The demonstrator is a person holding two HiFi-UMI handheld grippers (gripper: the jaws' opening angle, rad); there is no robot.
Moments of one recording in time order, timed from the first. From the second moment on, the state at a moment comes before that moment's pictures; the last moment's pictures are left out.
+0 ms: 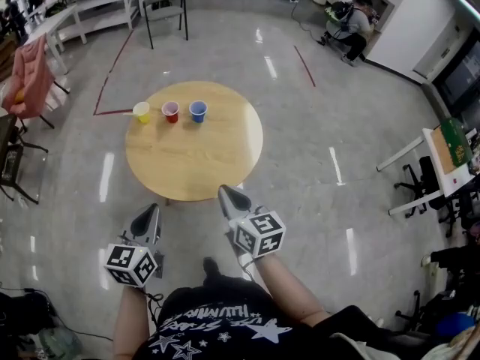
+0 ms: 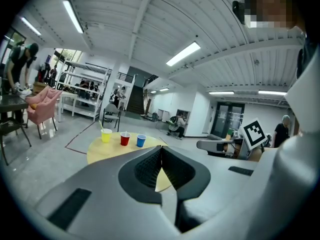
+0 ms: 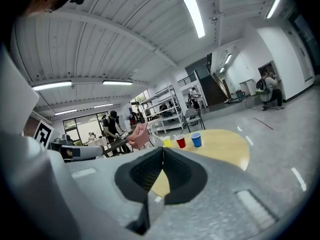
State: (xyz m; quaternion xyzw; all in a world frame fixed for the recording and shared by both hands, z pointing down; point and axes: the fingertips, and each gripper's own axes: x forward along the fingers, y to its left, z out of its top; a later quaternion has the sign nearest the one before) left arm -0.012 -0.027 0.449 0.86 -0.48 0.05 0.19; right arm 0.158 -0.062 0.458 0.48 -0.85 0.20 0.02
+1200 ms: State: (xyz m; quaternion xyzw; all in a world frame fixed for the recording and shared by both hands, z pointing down) left arm -0.040 -0.118 0.469 0.85 -0.49 0.05 0.20; right arm 0.140 -0.152 0.473 0.47 -0.85 0.21 0.04
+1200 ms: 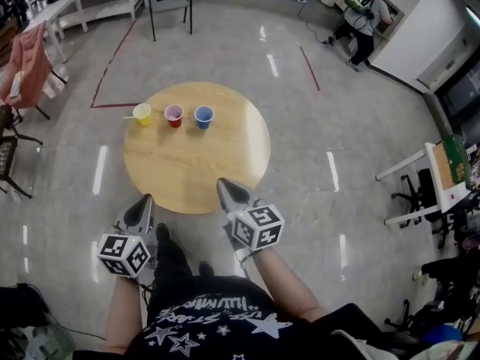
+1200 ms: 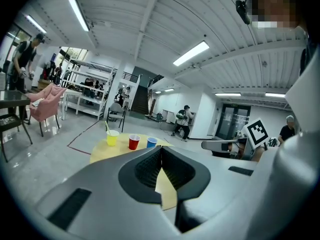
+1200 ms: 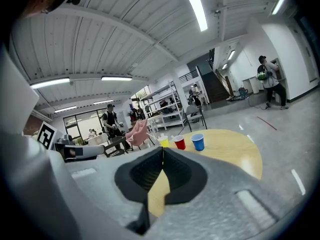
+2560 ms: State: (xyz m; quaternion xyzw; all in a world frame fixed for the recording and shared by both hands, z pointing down) left arm -0.197 -0.316 0.478 0.84 -0.50 0.05 0.23; right arm -0.048 -0.341 0.463 0.42 -0.89 0.17 0.08
